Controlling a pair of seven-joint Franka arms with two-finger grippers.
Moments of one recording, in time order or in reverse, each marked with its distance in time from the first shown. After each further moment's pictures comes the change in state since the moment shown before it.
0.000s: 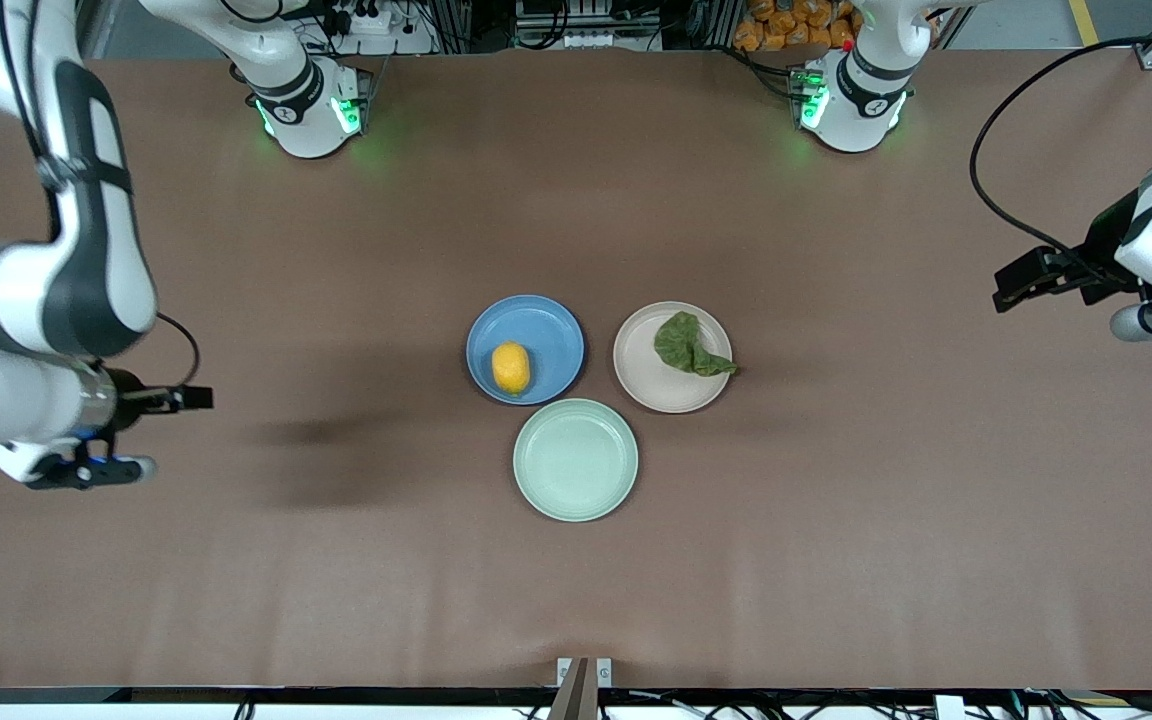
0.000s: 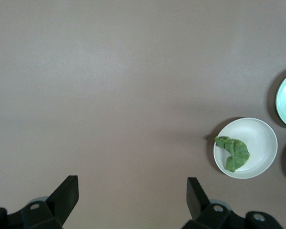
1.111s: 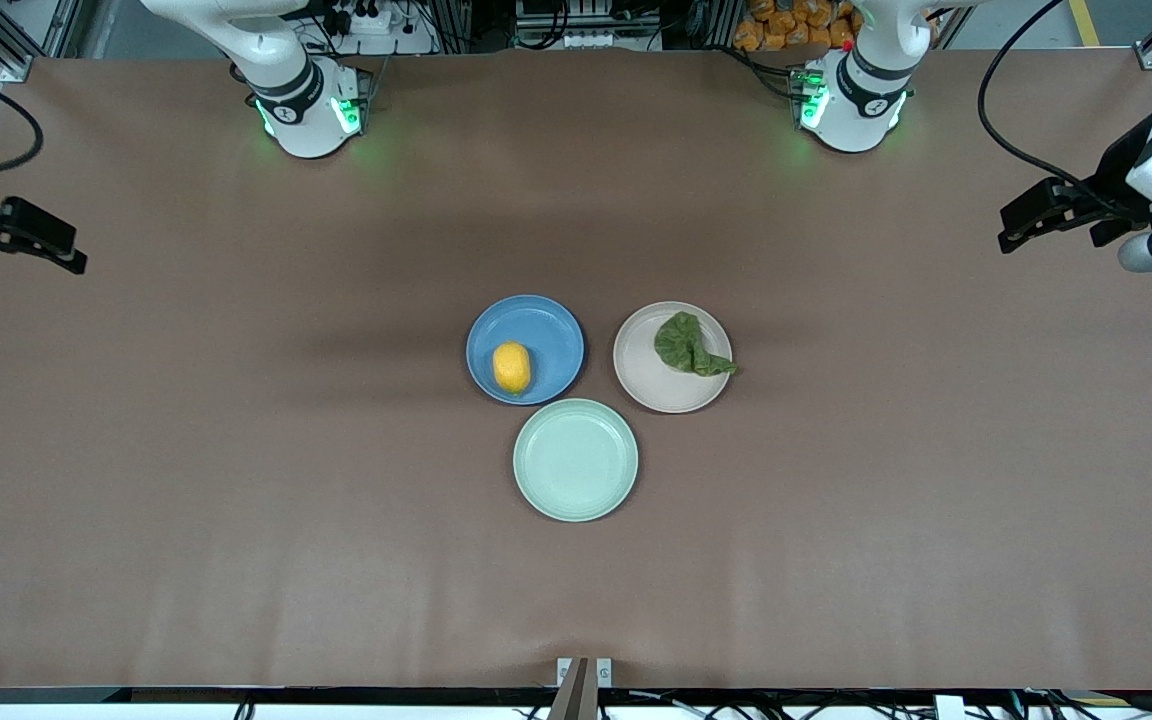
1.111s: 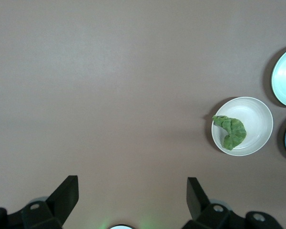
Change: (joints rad) left arm -0.003 -0.086 -0.006 -0.011 -0.005 -0.097 0.006; right arm -0.036 -0.404 0.032 -0.033 -0.006 -0.163 0.075
